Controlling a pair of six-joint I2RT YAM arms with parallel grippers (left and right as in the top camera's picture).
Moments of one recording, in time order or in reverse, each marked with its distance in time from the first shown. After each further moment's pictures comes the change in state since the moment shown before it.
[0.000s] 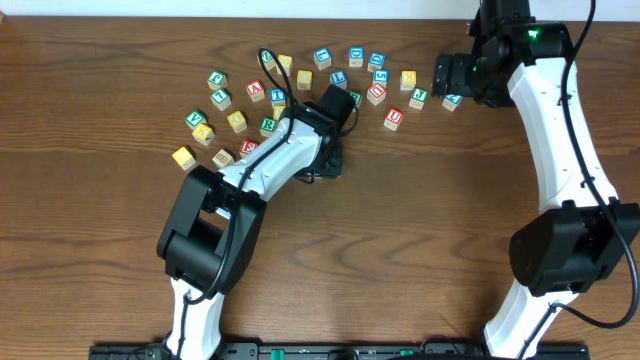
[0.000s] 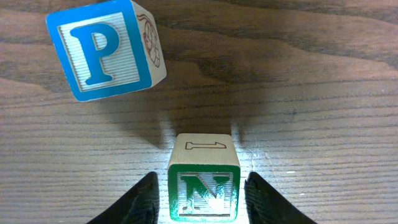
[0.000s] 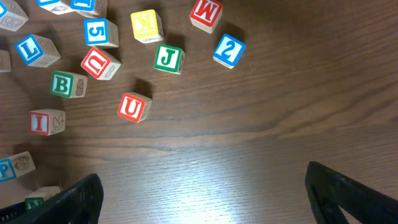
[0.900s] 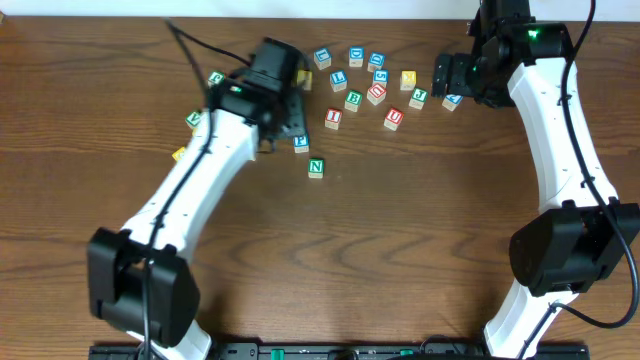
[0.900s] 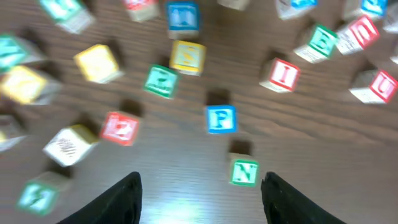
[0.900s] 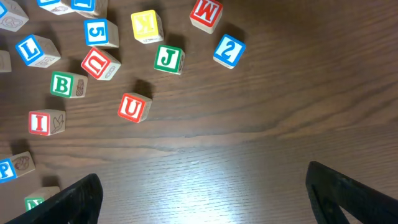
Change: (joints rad) left arm 0.187 -0.315 0.048 -0.079 0.000 0.031; right arm 0.003 0.000 0.000 0.001 0.000 0.000
